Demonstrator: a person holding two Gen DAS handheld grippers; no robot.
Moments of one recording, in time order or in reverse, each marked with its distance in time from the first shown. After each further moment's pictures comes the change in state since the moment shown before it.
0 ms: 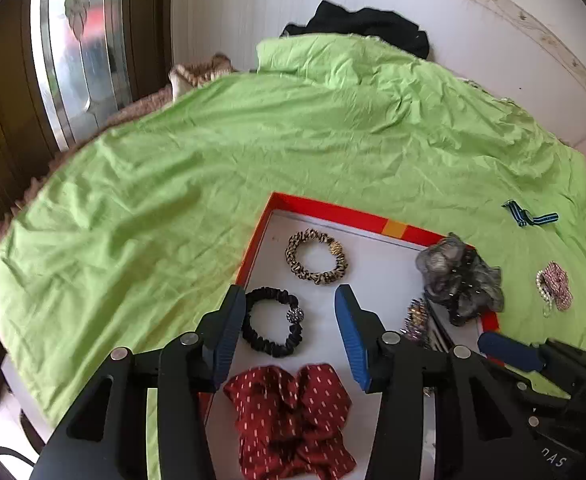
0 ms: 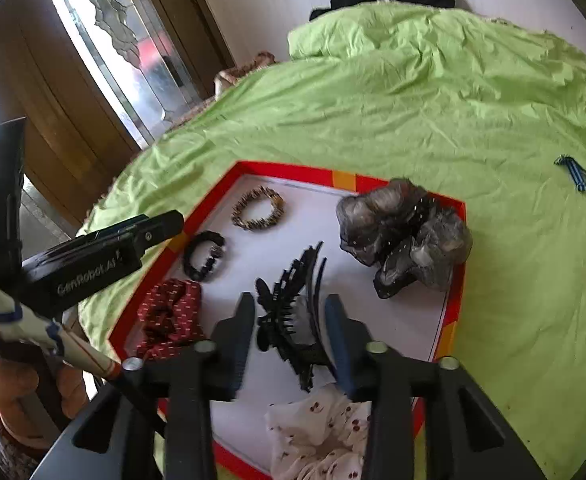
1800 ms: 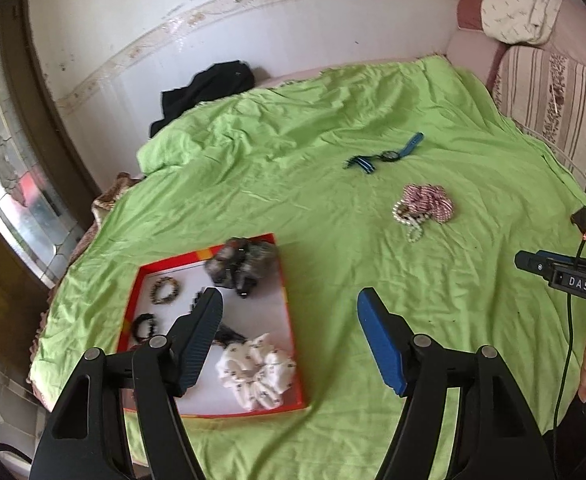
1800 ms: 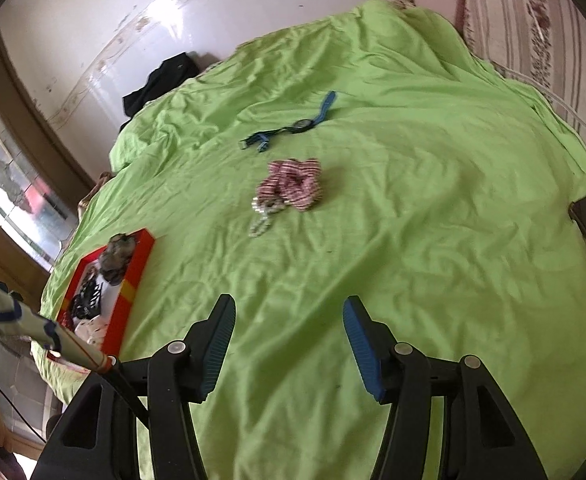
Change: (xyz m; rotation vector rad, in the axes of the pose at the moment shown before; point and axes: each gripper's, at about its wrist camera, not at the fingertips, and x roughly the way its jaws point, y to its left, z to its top) left arm -0.132 -0.250 -0.084 0.489 -0.127 -0.021; right arm -0.230 -0.255 -0.164 0.475 -0.232 -0.289
